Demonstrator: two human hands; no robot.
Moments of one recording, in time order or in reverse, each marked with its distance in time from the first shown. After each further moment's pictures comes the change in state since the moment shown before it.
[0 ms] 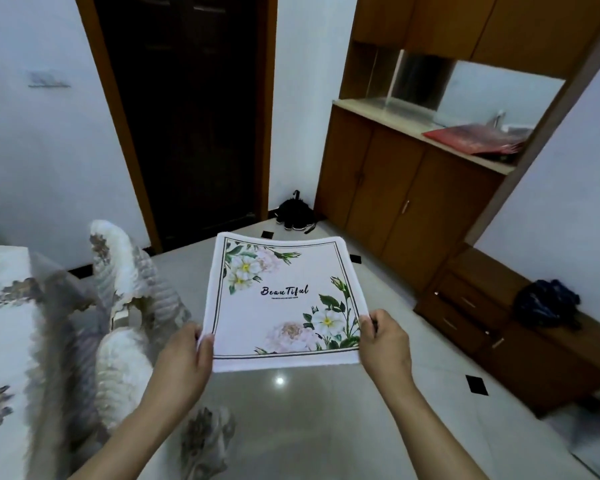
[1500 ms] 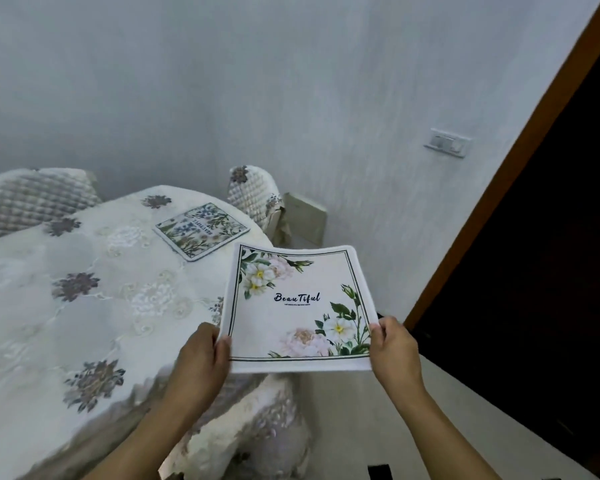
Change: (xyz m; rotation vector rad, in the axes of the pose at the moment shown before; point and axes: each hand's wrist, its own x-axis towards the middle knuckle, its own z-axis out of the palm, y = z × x) left_hand 0.379 -0.190 -0.066 0.208 0.877 -0.948; right_hand 0.356 -0.442 0.583 0.128 -1.011 -0.942
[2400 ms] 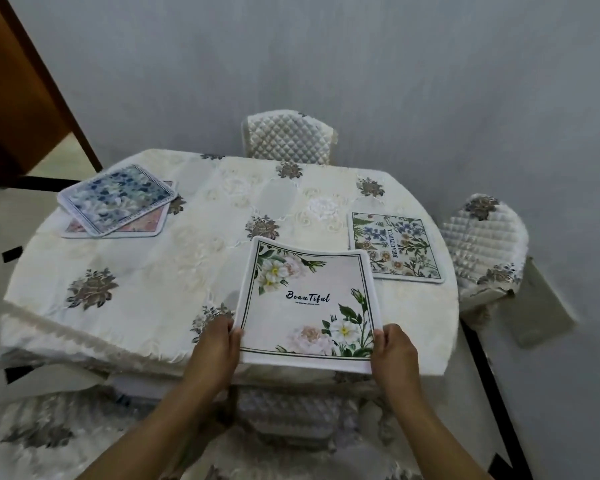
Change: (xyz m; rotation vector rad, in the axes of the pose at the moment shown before) left_hand 0.078 -0.146 -0.020 0.060 0.458 -0.649; right_hand 0.161 -0.170 0.292 0.029 -0.616 -0.538
